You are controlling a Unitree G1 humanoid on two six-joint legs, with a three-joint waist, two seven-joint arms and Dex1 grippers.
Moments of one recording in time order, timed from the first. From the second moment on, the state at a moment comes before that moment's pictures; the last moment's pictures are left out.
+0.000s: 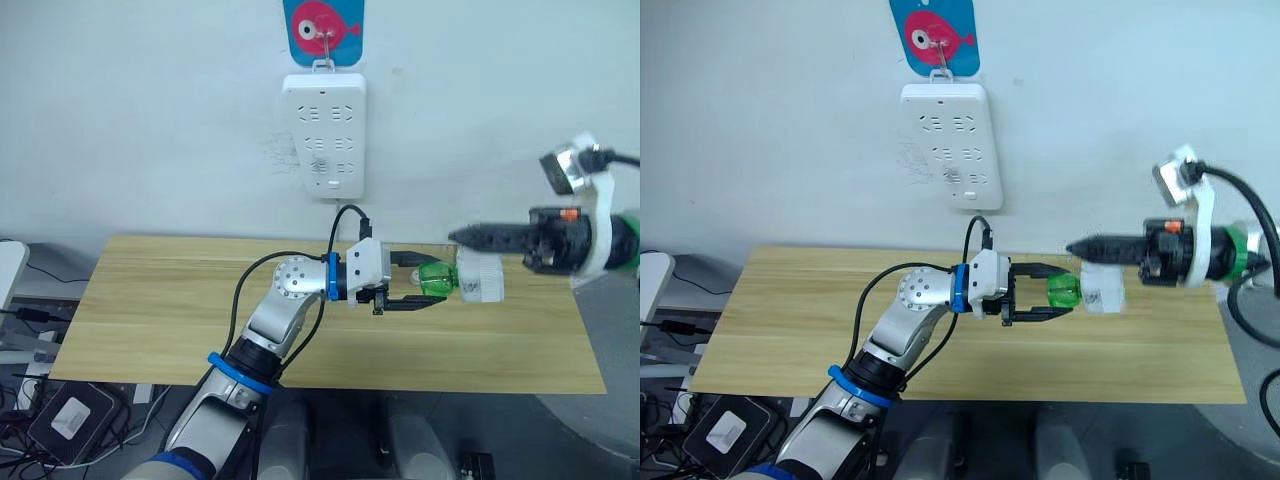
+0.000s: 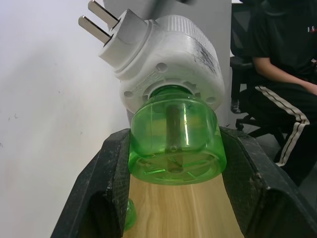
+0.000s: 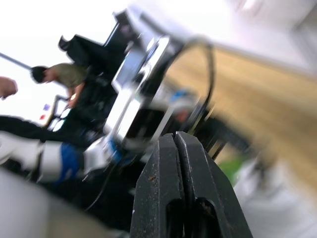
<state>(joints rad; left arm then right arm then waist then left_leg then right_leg) -0.58 0.15 -0.35 0.13 -0.21 -0.09 -1.09 -0.68 -1.11 -0.13 -0.06 1.69 1.31 0.49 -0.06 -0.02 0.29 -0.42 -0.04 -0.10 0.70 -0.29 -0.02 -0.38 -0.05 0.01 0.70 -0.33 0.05</state>
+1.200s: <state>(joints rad) -0.58 0.17 -0.35 0.15 -0.15 -0.06 -1.02 -0.40 -1.01 -0.24 -0.30 1.39 1.38 0.70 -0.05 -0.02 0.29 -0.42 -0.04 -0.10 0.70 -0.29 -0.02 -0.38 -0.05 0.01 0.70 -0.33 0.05</state>
